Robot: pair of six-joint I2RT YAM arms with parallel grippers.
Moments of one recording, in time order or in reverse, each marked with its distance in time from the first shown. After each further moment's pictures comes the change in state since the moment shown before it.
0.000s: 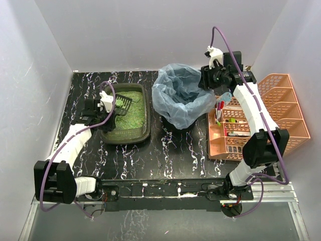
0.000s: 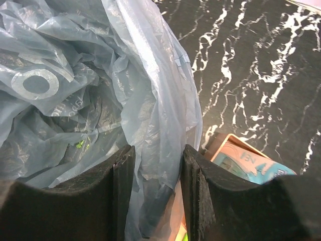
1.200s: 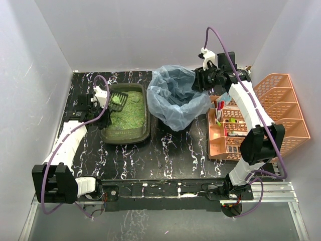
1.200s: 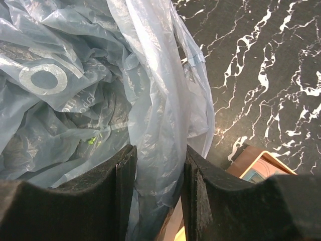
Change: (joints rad) left arm 0.084 -0.004 0.102 -0.125 0.050 0.035; right arm 0.042 0.050 0.015 0.000 -0.106 0.011
